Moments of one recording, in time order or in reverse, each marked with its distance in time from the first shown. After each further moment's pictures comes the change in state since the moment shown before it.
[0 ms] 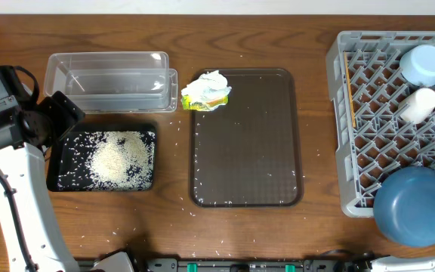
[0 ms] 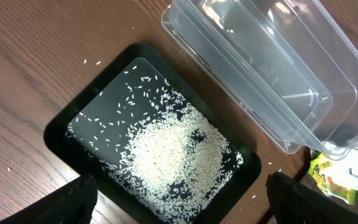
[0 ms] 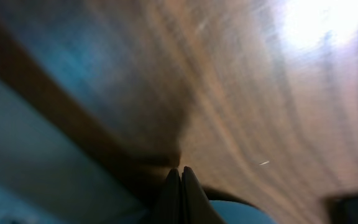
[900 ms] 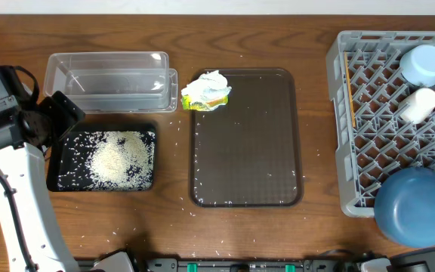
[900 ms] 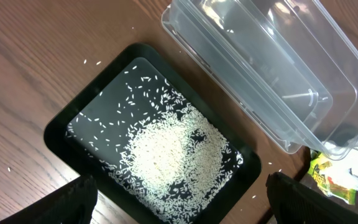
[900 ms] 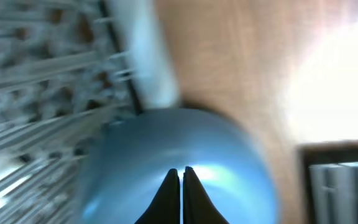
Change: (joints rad) left arm 0.000 0.000 0.000 0.000 0.000 0.000; right arm 0.016 -0.403 -0.041 -0.072 0.041 -0.127
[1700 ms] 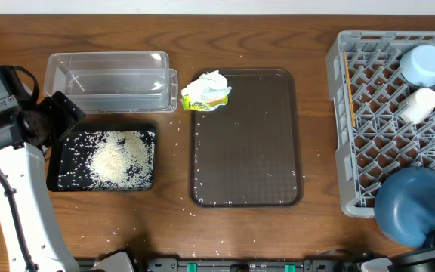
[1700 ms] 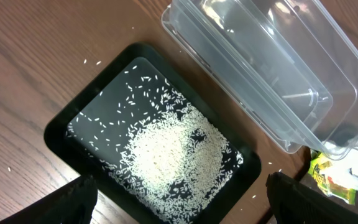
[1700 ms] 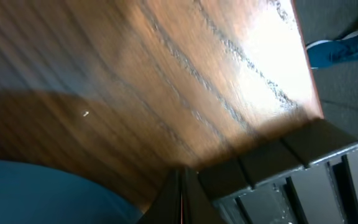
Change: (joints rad) left arm 0.000 0.000 0.000 0.000 0.000 0.000; right arm 0.006 0.010 -0.418 0.280 0.225 0.136
